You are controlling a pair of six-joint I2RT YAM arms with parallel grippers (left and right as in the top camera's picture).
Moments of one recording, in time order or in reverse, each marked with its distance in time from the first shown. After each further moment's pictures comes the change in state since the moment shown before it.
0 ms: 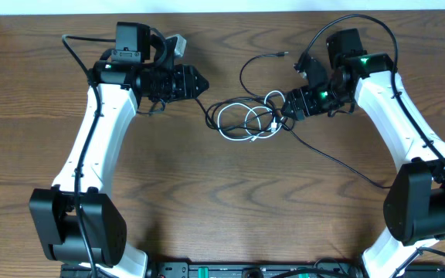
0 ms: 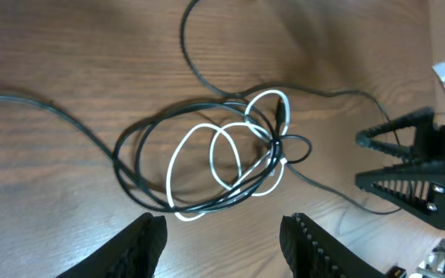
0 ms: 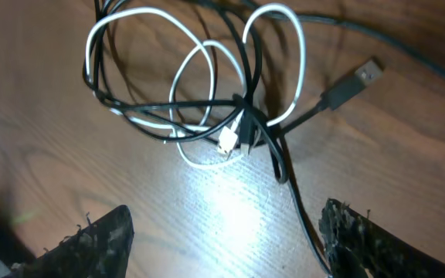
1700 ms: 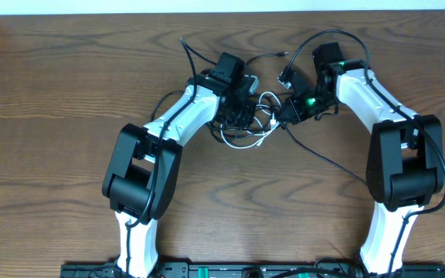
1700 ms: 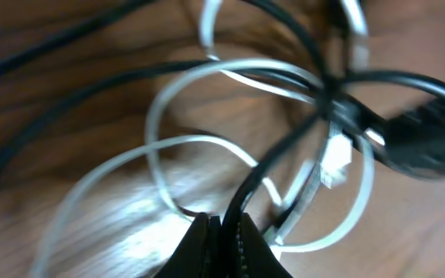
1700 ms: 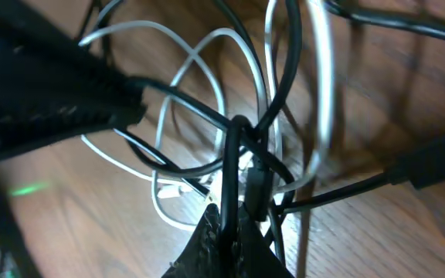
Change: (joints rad) left arm -0.337 0.362 0.000 0.163 -0.222 0.015; right arm -0.007 0.239 0.000 0.103 -0.204 -0.182
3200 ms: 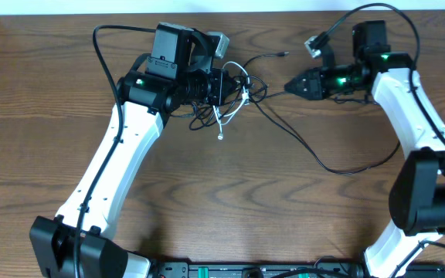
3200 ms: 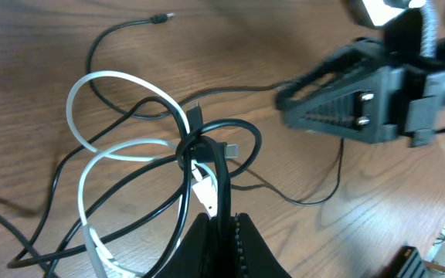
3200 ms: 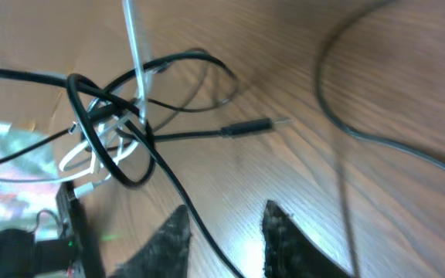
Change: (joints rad) left arm 0.124 -0.478 -0.003 -0.085 0.141 -0.031; right arm -0.103 -0.191 0.000 0.104 -0.276 0.127
